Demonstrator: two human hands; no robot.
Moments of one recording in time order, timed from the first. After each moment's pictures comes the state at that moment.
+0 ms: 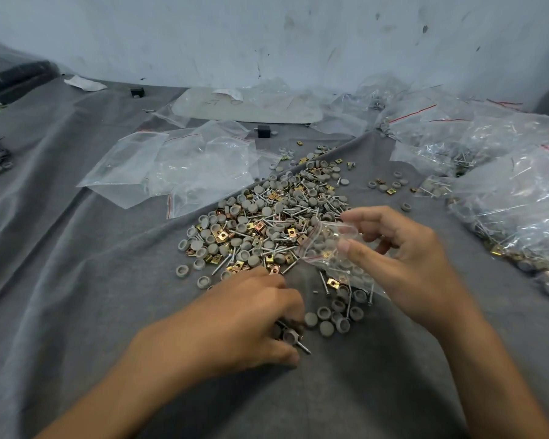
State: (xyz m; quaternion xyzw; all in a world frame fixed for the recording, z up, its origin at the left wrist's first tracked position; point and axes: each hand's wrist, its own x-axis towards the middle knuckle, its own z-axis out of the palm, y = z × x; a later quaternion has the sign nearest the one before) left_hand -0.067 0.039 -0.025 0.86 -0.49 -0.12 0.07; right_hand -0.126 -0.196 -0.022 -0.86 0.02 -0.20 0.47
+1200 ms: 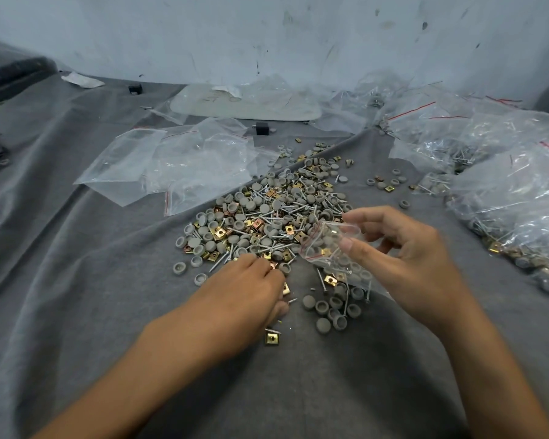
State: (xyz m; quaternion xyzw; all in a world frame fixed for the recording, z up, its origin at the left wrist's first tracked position) left_hand -0.066 0.032 -0.035 0.90 -0.43 -0.03 0.04; right_hand -0.129 -0.202 -0.026 -0.86 0.03 -0.20 0.47
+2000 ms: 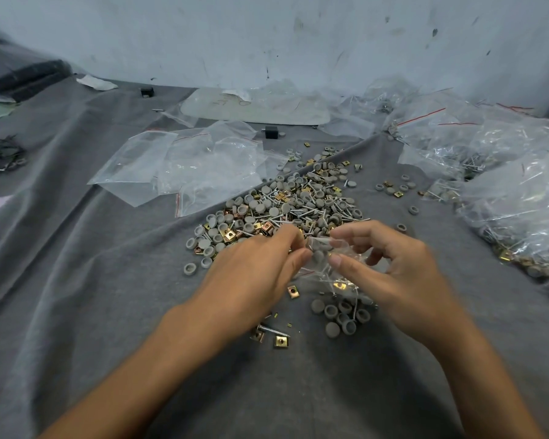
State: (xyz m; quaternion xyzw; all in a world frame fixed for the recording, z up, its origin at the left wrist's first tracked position) left_hand -0.054 0.025 -0.028 0.89 -0.37 0.06 0.26; right_hand -0.129 -0.183 -0.027 -0.88 -0.03 -0.18 0.44
